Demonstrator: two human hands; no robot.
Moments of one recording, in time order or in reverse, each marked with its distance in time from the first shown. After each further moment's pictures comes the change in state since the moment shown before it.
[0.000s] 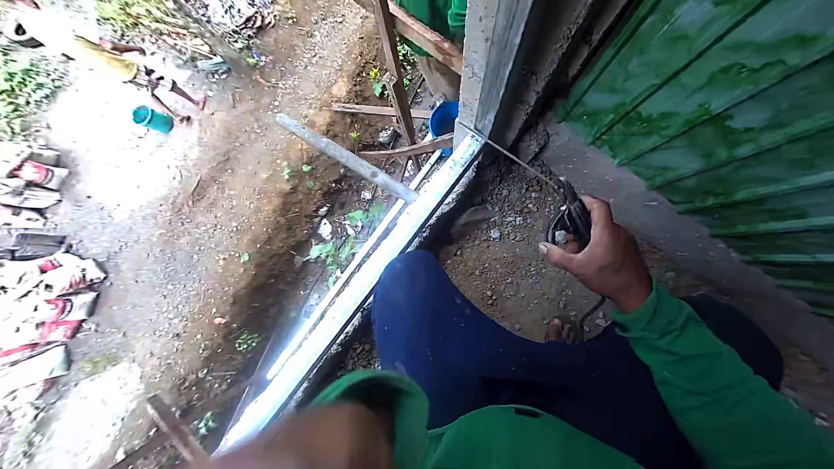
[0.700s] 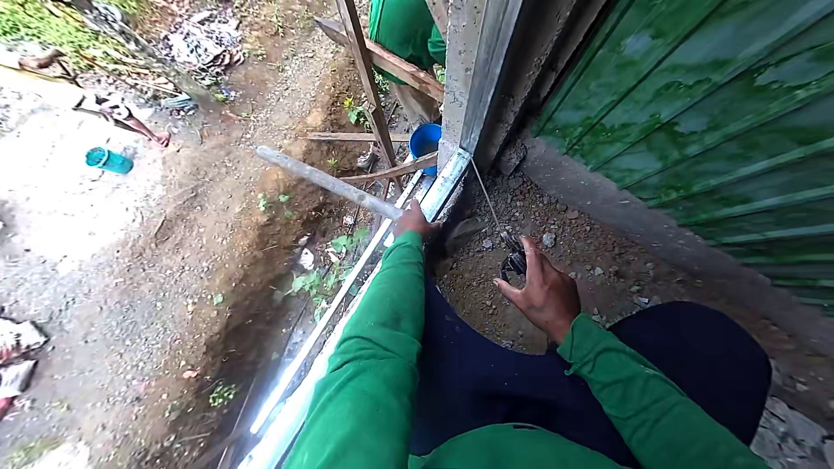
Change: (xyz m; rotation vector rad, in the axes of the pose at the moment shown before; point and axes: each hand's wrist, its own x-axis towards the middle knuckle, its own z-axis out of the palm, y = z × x) left_hand 0.299 -0.309 0.027 0.790 0.020 -0.531; right_hand -0.052 -0.045 0.084 -0.345 0.058 0.031
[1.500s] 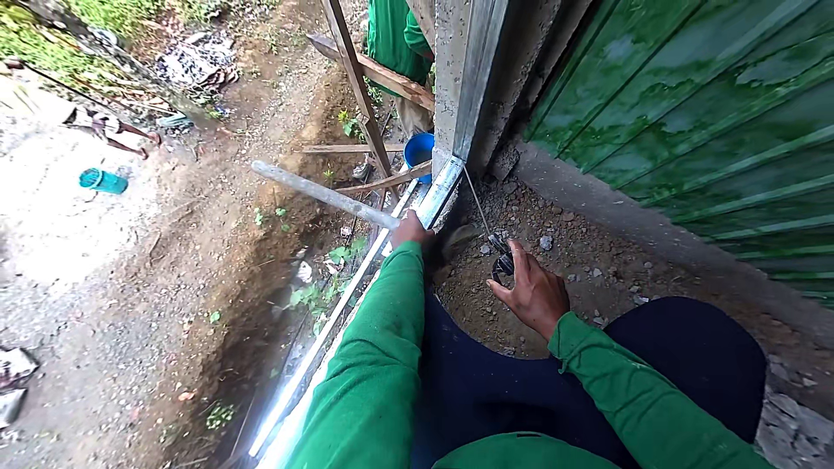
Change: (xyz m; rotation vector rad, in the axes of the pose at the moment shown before) left_hand 0.002 0.007 0.004 0.070 0.040 -0.049; right_hand 0.012 -0.005 0.014 -0.066 -0.052 0.022
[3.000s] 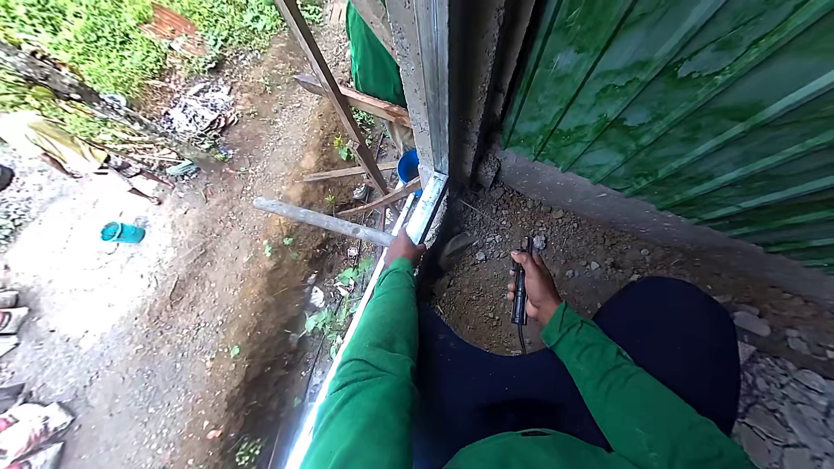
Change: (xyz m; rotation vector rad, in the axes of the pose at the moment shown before) left_hand -0.007 0.002 -0.004 -0.038 0.005 0.021; right_hand 0.019 0.033 0.020 1.666 -0.062 0.823
